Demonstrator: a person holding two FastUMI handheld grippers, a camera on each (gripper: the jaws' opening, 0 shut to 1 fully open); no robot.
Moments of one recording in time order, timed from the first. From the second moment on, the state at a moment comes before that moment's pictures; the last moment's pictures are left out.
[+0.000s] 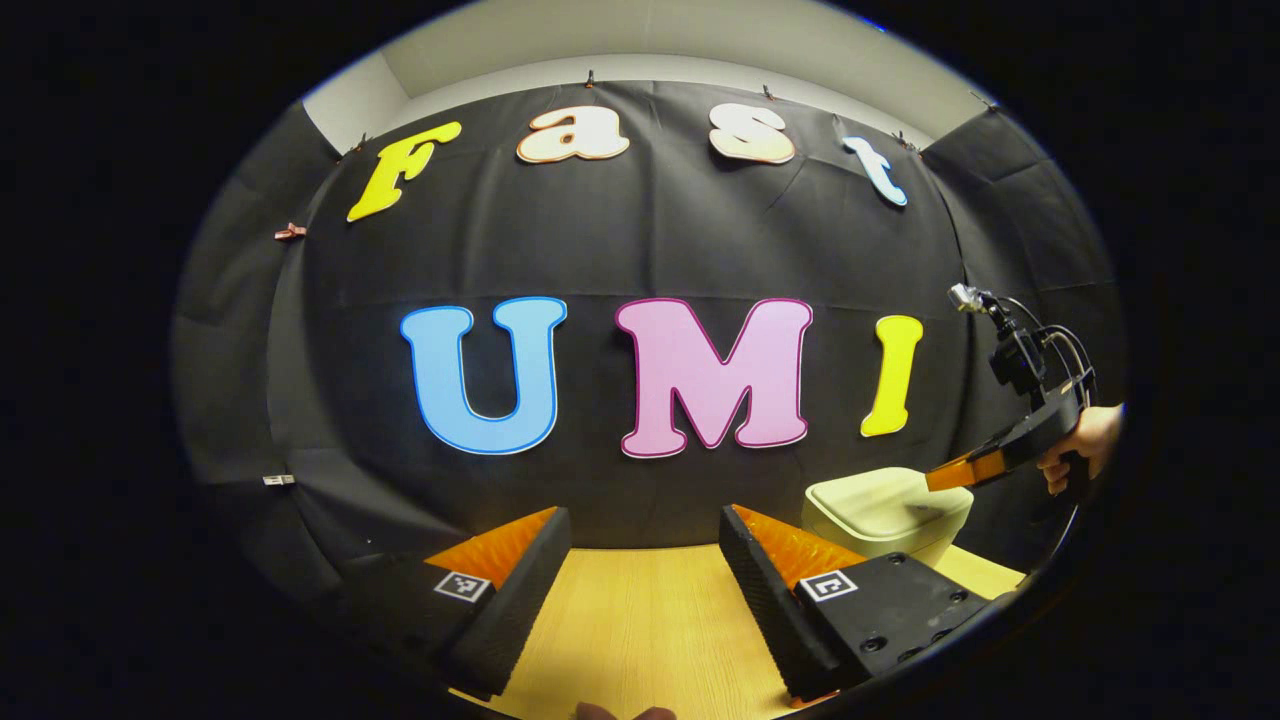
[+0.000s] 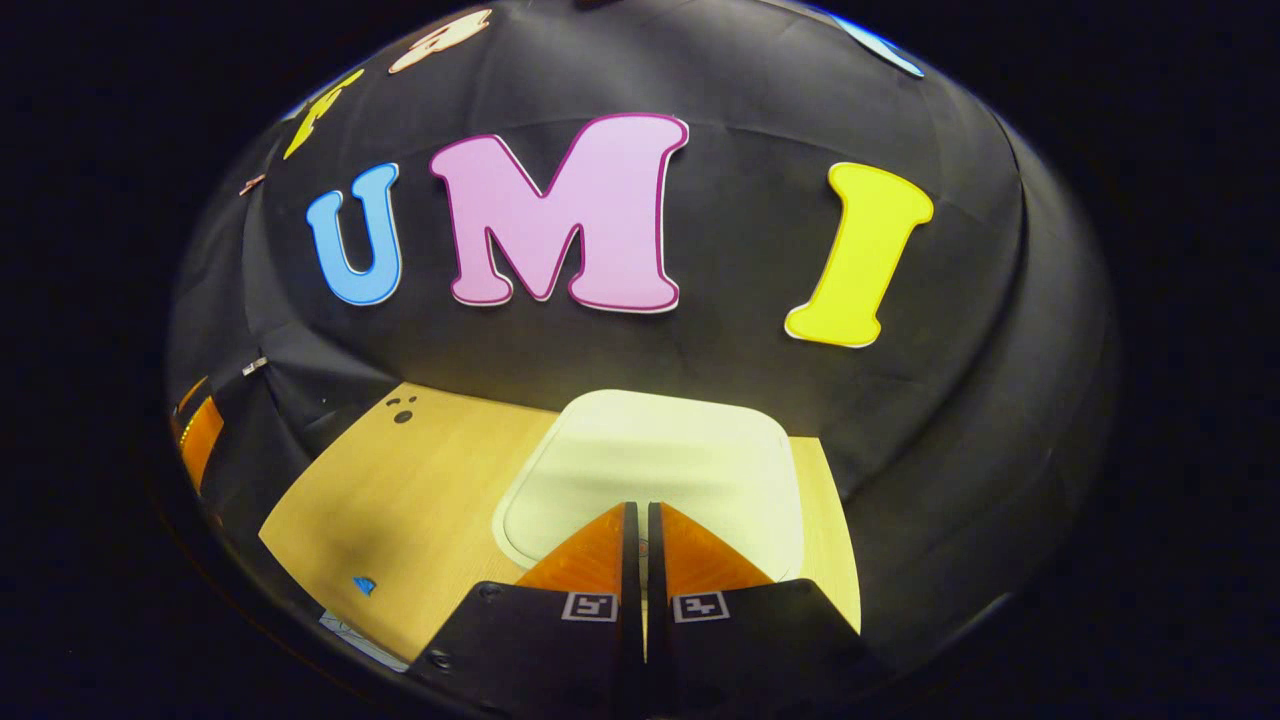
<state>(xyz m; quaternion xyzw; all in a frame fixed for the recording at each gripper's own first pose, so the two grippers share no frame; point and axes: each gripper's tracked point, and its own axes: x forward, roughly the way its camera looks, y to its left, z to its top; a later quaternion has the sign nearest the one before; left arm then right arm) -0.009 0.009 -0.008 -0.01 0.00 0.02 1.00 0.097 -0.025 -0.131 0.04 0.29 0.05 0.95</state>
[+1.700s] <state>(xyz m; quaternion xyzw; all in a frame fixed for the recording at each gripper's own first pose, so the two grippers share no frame) -0.008 0.012 -0.003 0.00 -0.01 0.02 1.00 0.110 -0.034 -0.075 0.03 0.17 0.03 0.98</state>
